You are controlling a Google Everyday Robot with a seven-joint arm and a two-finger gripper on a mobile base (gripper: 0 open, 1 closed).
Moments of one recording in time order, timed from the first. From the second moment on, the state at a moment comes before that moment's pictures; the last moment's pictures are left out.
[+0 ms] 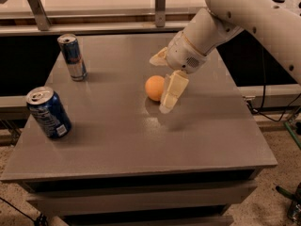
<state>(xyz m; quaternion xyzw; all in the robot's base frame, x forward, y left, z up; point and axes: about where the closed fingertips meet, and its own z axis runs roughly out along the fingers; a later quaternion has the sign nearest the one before) 0.560 -0.022 0.871 -0.72 0.62 0.20 0.23</state>
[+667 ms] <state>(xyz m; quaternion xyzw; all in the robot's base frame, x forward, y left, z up) 0.557 -0.013 0.853 -0.73 0.61 0.20 0.23</state>
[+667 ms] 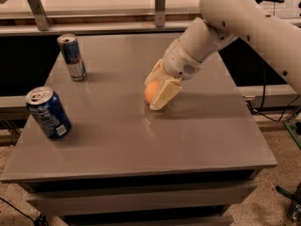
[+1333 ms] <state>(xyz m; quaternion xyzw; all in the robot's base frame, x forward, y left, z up) 0.549 -0.004 0.873 -0.74 0.58 0.23 0.26</state>
